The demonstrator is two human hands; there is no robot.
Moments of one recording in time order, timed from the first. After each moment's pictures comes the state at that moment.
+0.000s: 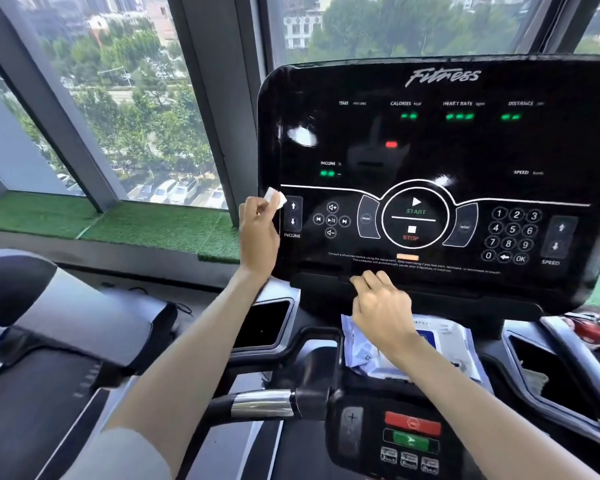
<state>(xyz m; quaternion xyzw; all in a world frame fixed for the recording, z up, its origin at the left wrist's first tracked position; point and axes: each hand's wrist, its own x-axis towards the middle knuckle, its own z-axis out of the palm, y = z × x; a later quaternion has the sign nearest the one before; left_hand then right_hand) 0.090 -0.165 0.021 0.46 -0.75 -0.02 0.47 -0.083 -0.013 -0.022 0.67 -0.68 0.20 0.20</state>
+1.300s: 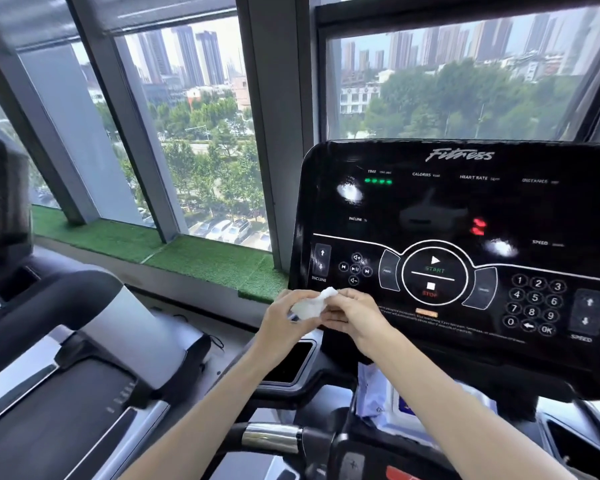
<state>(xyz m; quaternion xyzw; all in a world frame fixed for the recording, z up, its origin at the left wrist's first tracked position) 0.110 -0.041 0.045 0.45 -0.68 -0.38 0.43 -0.039 -0.048 0.056 0.36 -0.52 0.50 -0.59</state>
